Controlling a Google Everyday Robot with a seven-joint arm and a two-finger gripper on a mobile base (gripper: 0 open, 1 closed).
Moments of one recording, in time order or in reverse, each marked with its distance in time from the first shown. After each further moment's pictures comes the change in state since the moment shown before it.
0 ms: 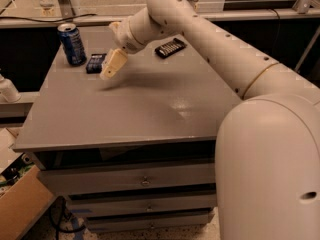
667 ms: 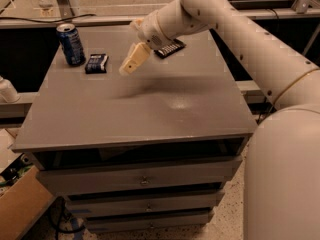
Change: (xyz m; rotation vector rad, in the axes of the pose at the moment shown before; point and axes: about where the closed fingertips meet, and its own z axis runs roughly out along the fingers) arm 0.016 0.013 -0.072 -0.051 -0.036 0.117
